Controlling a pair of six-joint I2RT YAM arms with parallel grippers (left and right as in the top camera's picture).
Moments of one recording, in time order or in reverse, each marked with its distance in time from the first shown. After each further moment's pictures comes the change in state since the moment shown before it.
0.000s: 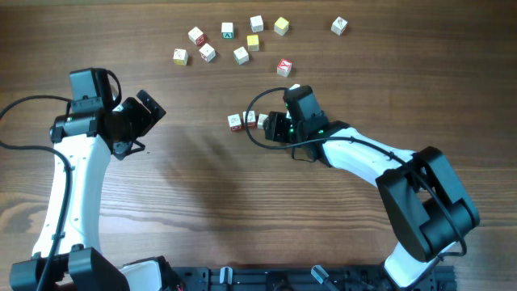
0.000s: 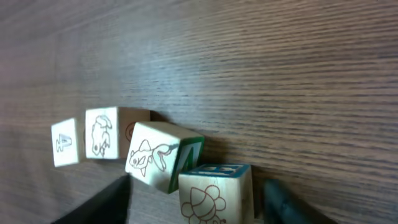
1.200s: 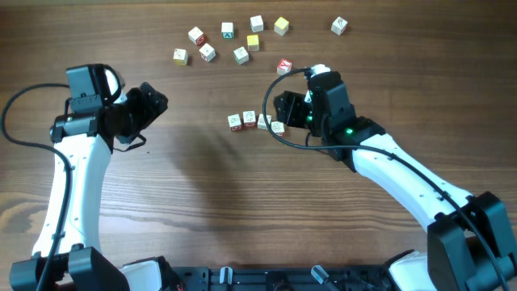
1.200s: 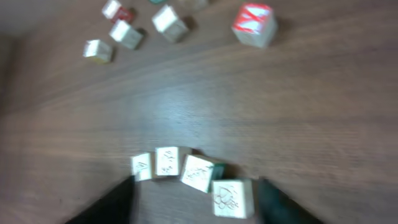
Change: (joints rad) left arm 0.000 0.002 0.000 0.129 0.162 0.082; right arm -0.061 -0.264 -0.002 -0.102 0.037 0.005
